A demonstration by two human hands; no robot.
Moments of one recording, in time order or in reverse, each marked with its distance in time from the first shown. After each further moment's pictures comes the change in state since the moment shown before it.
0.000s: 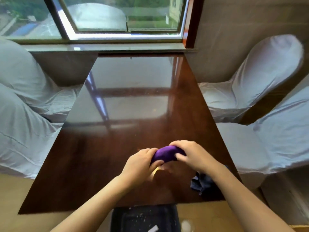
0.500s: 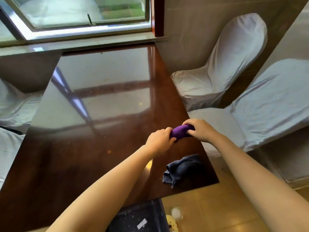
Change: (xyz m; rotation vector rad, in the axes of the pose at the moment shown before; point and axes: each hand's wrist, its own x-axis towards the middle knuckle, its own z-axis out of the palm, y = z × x) left_hand 0.140 0.107 0.091 0.038 -0.284 0.045; right_hand -0.018 0.154 -0.060 0.039 0.076 0.331
